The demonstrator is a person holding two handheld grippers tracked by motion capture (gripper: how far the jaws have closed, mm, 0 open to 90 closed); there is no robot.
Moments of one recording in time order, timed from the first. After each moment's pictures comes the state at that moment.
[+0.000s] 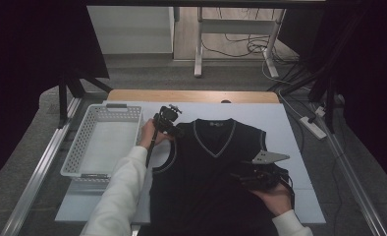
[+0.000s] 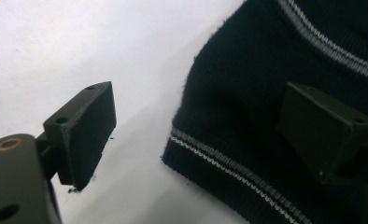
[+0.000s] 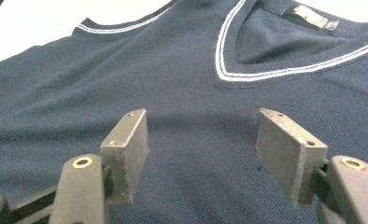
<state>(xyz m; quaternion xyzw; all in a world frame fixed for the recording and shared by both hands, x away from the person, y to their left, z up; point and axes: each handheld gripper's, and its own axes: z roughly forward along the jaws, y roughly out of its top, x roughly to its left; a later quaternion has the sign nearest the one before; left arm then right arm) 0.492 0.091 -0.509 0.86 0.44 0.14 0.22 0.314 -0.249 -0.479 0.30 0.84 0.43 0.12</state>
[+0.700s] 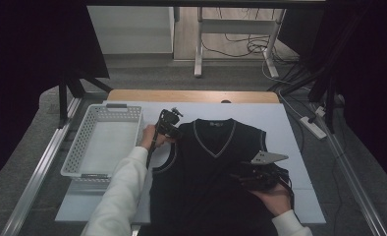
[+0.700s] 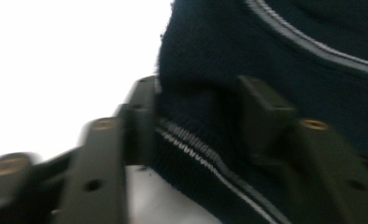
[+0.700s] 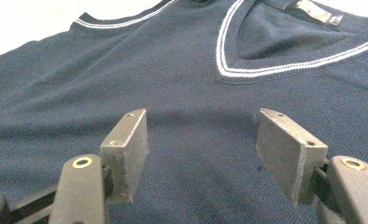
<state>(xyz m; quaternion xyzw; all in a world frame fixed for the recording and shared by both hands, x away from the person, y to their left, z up) 0.489 0.091 -0.516 0.87 0.42 0.05 0.25 0.315 -0.247 -0.482 0.30 0.85 0.42 0.12</state>
